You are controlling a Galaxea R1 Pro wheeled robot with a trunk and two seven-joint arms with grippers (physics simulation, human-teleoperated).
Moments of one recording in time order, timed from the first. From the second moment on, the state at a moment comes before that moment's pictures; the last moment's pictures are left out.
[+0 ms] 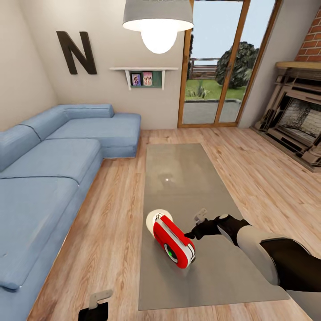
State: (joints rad) left arm -0.51 -0.04 0.05 0.00 0.08 -0.30 0.25; right arm -1.12 -0.04 0.15 0.07 0.33 0.04 0.66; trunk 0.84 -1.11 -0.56
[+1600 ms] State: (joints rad) left arm -0.51 -0.04 0.05 0.00 0.09 -0.30 0.25; right arm -1.12 -0.04 0.15 0.07 0.33 0.04 0.61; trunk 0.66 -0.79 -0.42
